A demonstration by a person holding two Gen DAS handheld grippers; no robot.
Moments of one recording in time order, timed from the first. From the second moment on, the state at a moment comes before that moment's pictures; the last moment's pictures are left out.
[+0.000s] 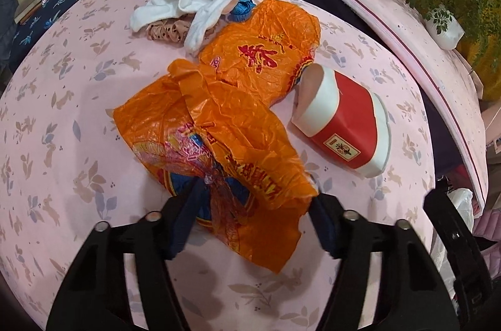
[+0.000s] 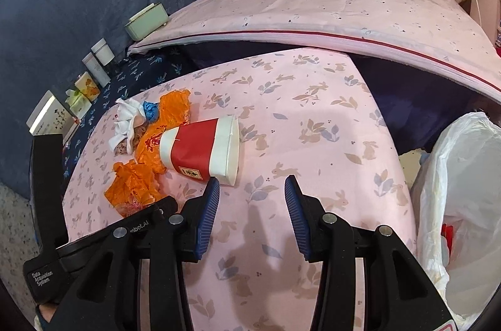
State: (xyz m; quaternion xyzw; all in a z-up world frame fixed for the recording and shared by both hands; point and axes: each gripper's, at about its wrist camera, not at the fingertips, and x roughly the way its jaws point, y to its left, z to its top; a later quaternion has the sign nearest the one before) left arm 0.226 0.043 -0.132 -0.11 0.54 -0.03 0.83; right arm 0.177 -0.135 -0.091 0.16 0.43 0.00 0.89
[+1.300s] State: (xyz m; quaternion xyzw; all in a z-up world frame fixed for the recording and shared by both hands) left arm 0.175 -0.009 -0.061 -0.08 0.49 -0.13 0.86; right arm 0.149 -0.152 -0.068 0.16 0.39 0.03 0.91
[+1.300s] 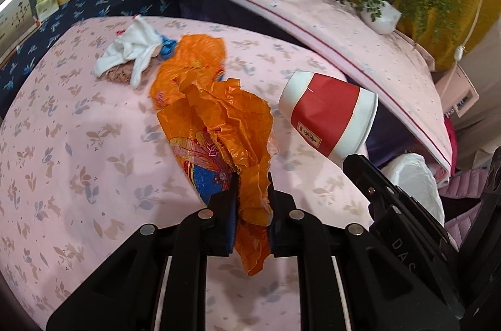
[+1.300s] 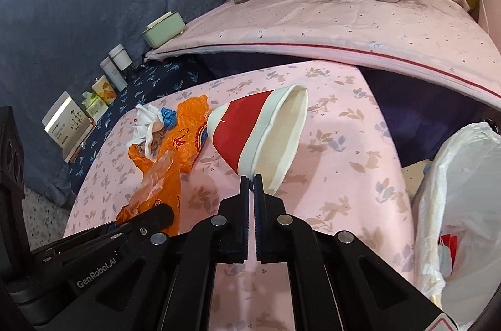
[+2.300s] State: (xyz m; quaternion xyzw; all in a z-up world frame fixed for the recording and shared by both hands) left arm 0.088 -0.223 -0.008 0.06 0.44 -0.33 0.83; right arm 0.007 -0.346 -0.029 0.24 0.29 -0.16 0.91
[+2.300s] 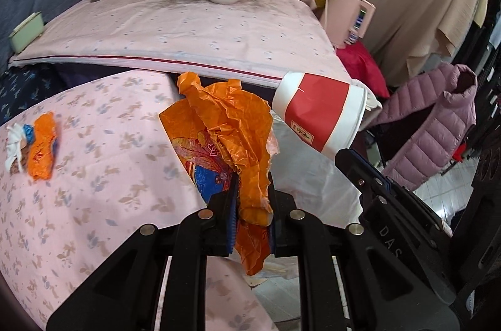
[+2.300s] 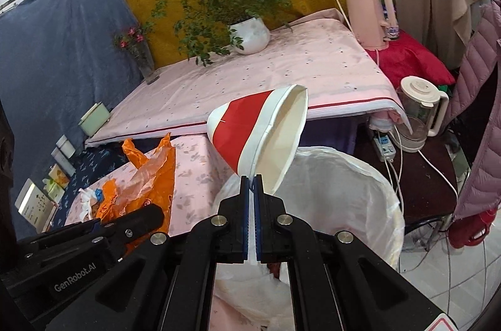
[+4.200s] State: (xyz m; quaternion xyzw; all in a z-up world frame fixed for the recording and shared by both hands) left arm 0.108 -0.183 -0.019 0.03 0.44 -0.28 0.85; right arm 0.025 -0.318 -0.043 0.21 0.33 -0.15 0.91
